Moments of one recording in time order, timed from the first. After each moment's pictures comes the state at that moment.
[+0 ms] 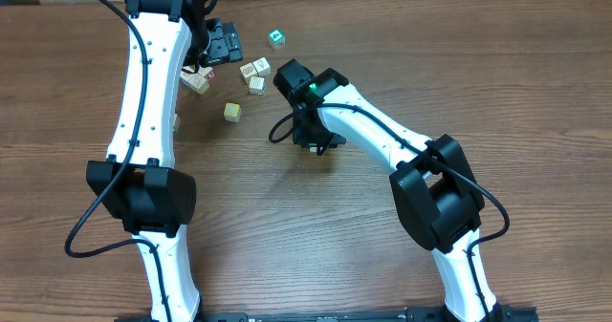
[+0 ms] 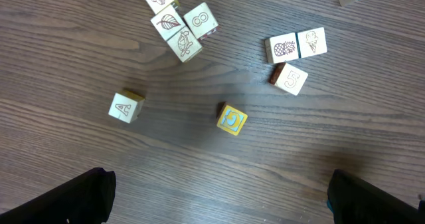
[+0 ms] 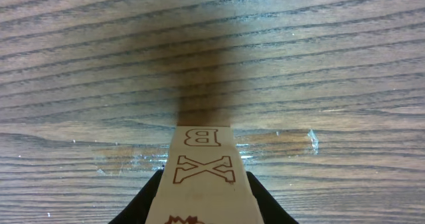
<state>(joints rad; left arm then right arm) -0.13 2.19 2.40 -1.52 -0.12 -0.39 0.64 2.24 1.82 -1.07 0.11 0.67</state>
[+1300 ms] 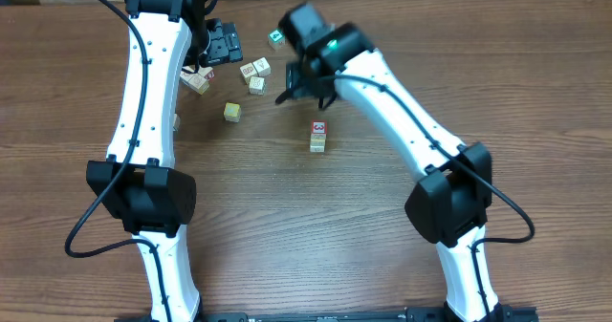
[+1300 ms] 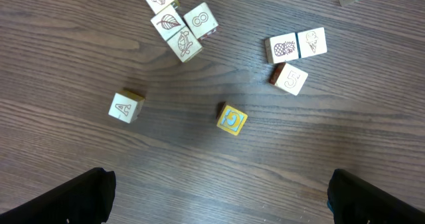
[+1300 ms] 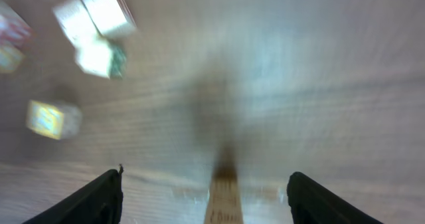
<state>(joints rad) -0.13 2.19 2.40 -1.52 -0.12 -0.39 0.57 2.24 2.24 -1.19 0.13 0.52</state>
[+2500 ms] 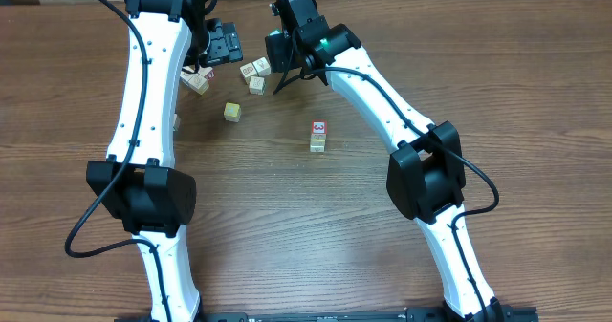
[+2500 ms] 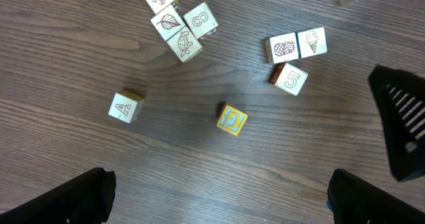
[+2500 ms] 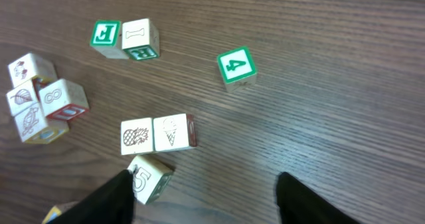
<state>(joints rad) -0.13 2.19 2.40 -1.52 -0.12 -0.39 0.54 2.45 2.30 -0.73 0.01 0.23</state>
